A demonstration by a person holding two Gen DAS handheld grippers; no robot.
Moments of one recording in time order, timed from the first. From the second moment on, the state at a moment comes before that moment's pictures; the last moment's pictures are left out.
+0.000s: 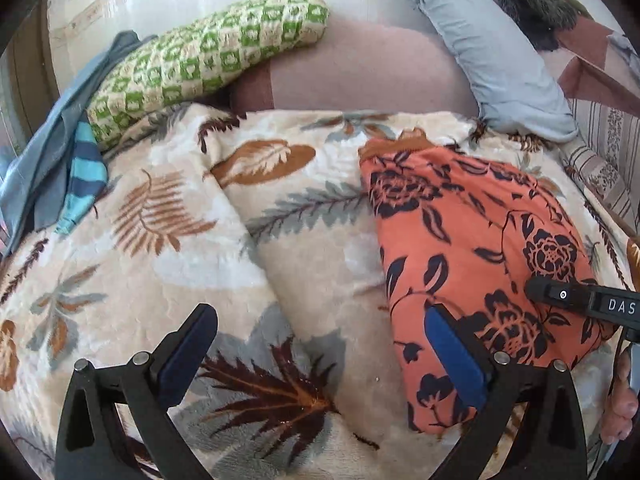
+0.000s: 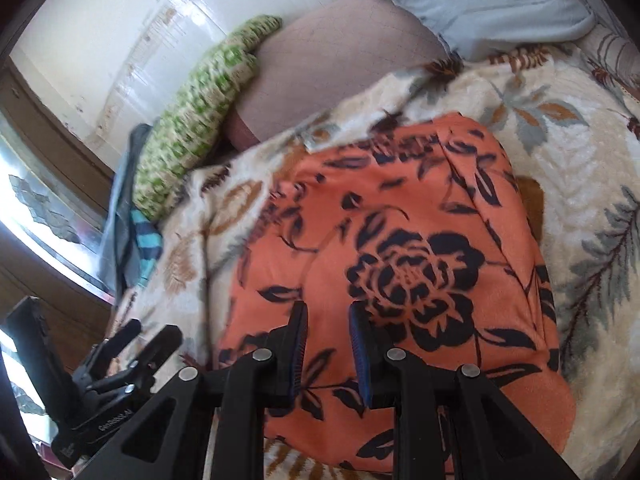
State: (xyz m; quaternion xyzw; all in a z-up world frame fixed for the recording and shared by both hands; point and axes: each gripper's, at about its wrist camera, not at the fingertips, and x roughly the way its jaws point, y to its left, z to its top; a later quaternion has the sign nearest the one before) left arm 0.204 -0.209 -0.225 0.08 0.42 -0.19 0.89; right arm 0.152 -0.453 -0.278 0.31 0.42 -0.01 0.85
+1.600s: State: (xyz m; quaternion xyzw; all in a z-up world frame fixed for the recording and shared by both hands) left arm 0.226 -0.236 -0.232 0.05 0.41 -0.23 0.88; right arm 0.143 -0.486 -0.279 0.26 0.40 -0.06 0.88
